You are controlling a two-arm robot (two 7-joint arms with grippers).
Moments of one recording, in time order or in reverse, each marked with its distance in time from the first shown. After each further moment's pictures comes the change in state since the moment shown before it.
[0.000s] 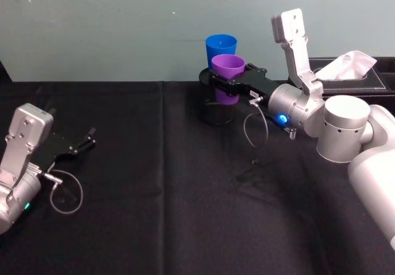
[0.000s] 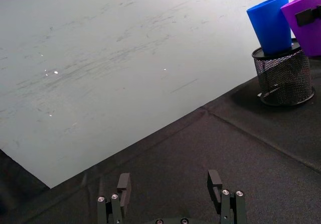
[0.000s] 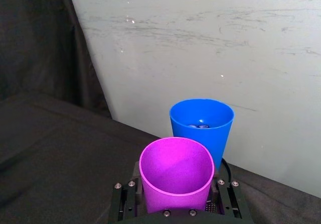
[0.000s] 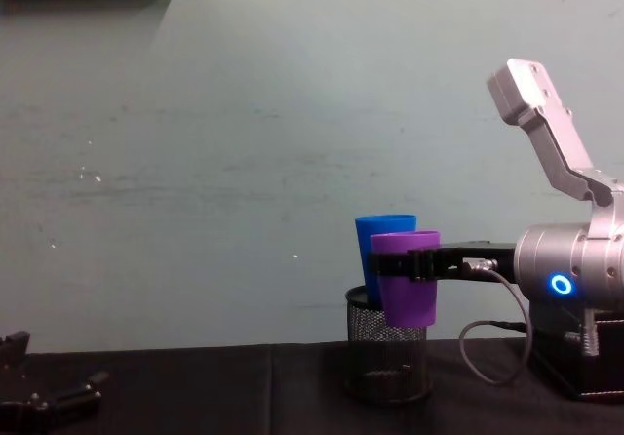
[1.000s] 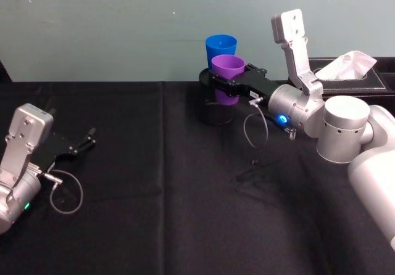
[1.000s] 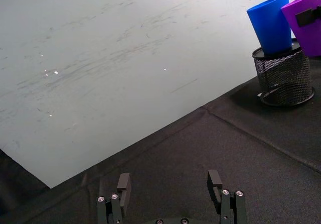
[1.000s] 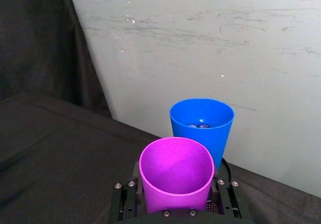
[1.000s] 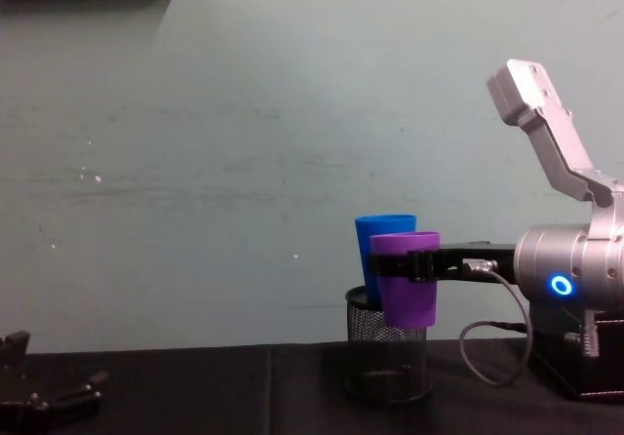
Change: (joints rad) left arm 0.000 0.000 0.000 0.000 0.000 0.000 0.000; right arm -0.001 0.001 -0.001 -0.002 0.000 0.000 0.000
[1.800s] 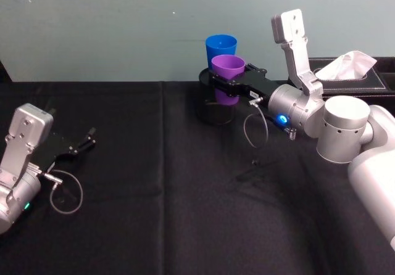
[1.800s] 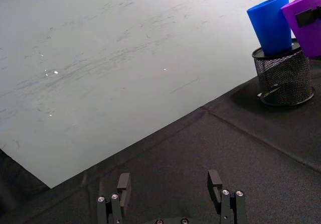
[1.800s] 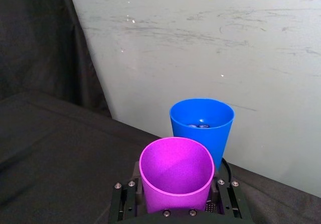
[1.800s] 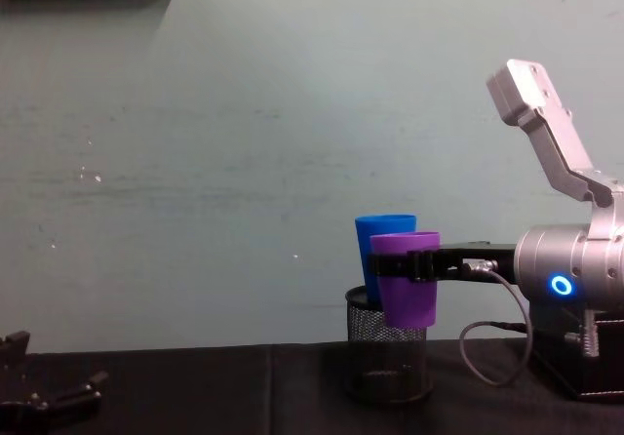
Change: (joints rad) left arm 0.000 0.000 0.000 0.000 0.000 0.000 0.000; right arm 0.000 0.000 0.000 0.000 0.000 0.000 0.000
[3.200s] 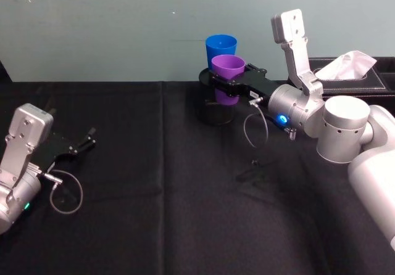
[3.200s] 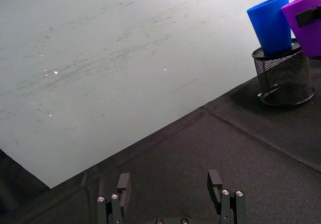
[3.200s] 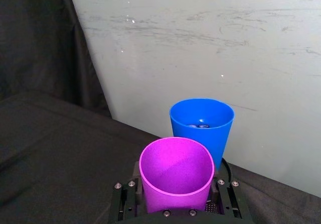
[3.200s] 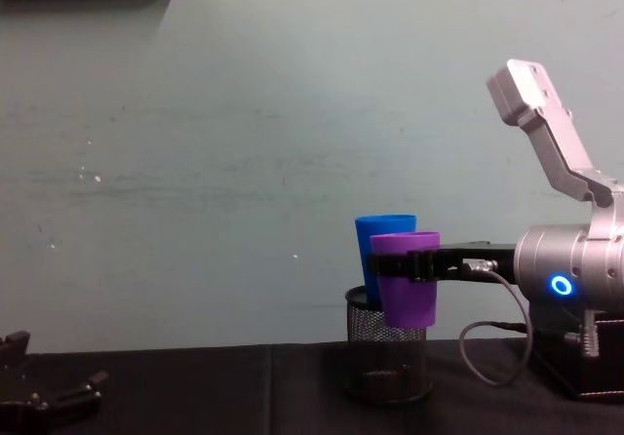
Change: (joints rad) left arm 0.000 0.000 0.000 0.000 0.000 0.000 0.000; right arm 0.000 0.000 0.000 0.000 0.000 0.000 0.000
